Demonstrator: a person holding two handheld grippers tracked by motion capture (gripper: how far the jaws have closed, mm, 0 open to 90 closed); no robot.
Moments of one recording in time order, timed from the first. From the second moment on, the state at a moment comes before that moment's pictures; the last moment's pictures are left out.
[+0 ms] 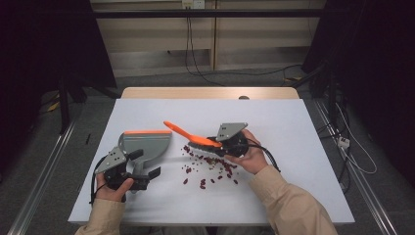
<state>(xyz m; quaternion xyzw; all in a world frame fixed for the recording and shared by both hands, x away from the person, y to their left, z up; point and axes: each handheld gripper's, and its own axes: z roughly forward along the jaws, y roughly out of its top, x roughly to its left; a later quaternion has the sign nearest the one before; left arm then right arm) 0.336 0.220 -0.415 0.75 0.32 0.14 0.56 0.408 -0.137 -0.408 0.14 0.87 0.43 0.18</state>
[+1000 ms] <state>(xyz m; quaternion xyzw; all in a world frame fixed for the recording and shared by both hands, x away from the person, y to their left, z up) 0.337 0.222 -0.418 0.76 0.31 0.13 0.56 0.420 -0.091 -0.424 0.08 0.90 0.41 0.15</state>
